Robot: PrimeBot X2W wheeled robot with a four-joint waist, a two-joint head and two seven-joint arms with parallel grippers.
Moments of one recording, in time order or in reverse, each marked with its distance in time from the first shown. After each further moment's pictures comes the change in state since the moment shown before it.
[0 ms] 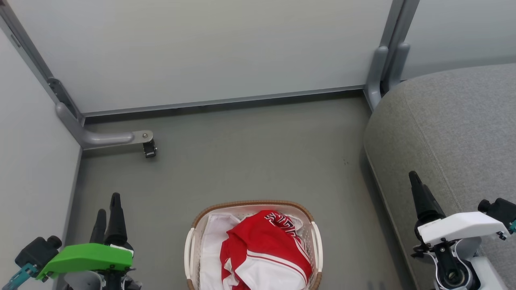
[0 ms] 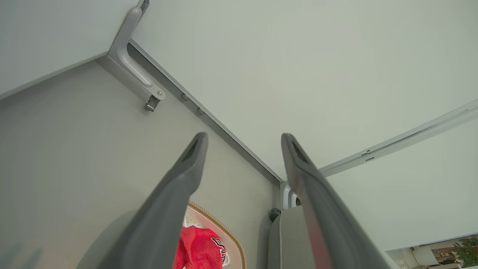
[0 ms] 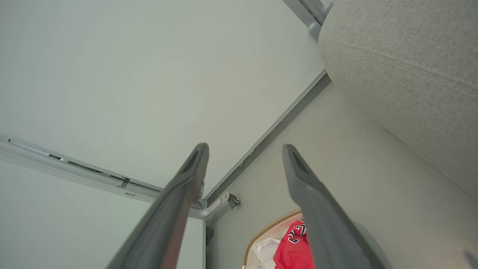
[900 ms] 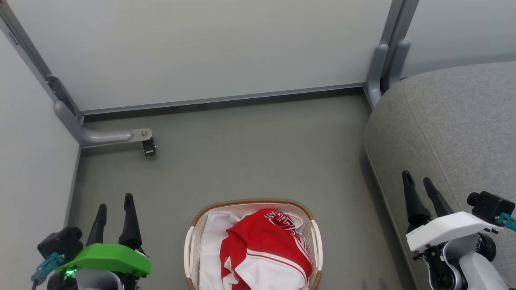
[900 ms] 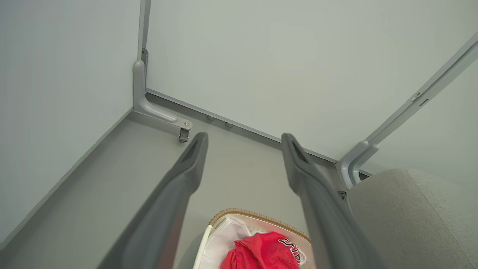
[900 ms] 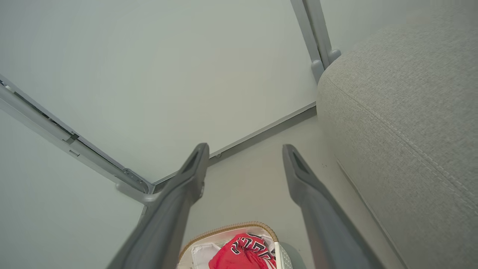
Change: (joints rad) left arm 0.011 0.023 -0.065 -0.007 0.399 0.036 -0.081; right arm -0.001 -0.019 0.037 -0.001 -0.370 0.000 -0.081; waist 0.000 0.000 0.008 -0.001
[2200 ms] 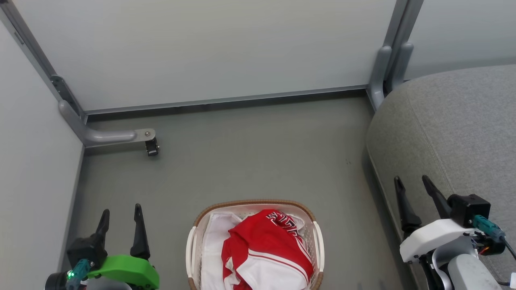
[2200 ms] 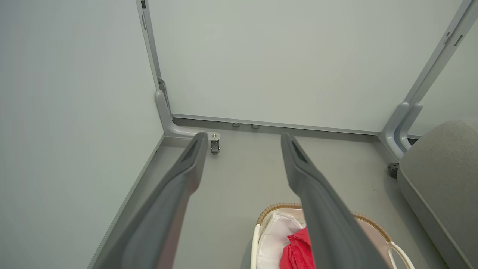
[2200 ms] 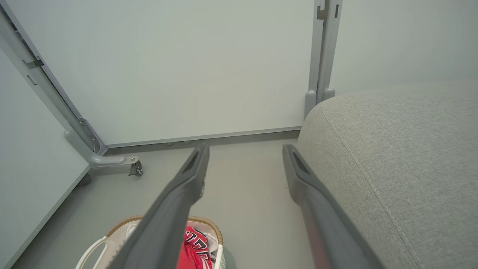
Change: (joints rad) left arm 0.020 -0.009 -0.016 0.050 0.331 0.034 -0.095; right arm -0.015 -0.001 0.008 0.067 -0.410 0.000 -0.095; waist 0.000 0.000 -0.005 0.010
